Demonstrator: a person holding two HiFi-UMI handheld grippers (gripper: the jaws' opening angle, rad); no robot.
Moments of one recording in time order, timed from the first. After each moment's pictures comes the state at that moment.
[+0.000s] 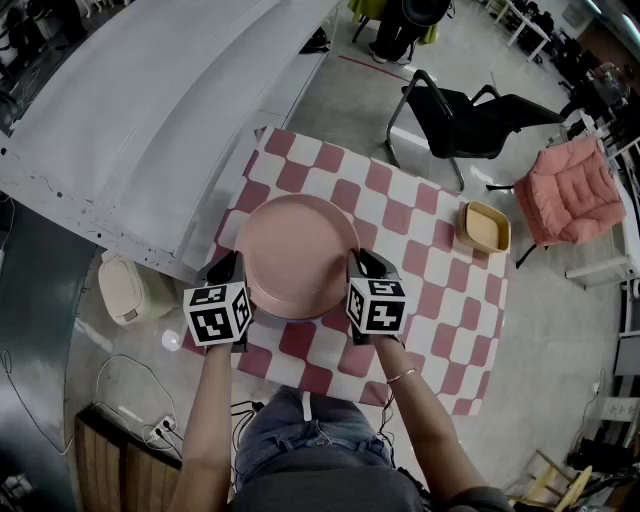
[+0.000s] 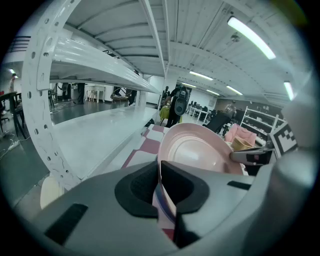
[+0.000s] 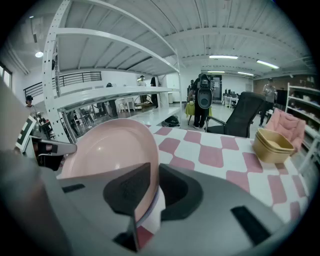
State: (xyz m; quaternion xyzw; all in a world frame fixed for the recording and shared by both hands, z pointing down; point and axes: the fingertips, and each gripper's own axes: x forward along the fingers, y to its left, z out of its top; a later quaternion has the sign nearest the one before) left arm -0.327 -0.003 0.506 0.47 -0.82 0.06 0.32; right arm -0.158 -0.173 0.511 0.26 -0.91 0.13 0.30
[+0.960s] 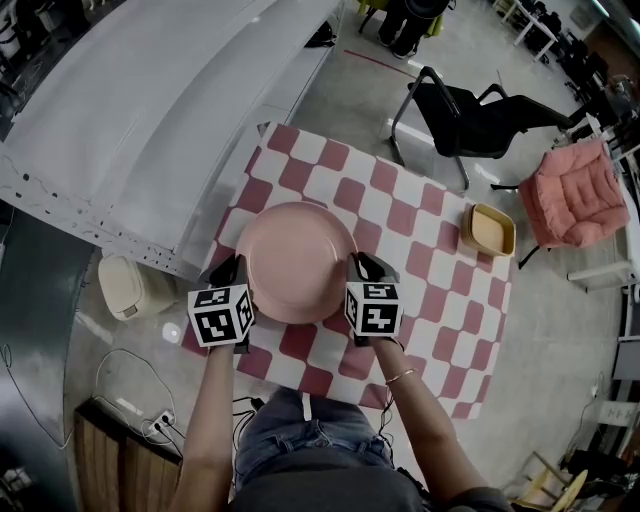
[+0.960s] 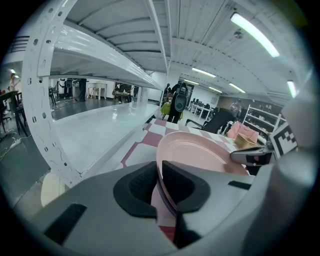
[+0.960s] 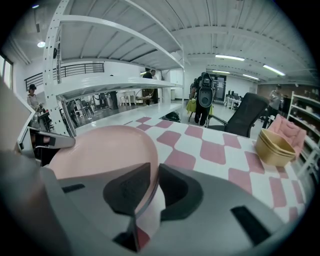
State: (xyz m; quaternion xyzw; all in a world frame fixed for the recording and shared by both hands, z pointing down) left arm -0.328 -0.001 0.529 0.46 -0.82 0.07 0.34; right arm -0.161 -0.174 0.537 0.26 -0.90 0.11 0.33
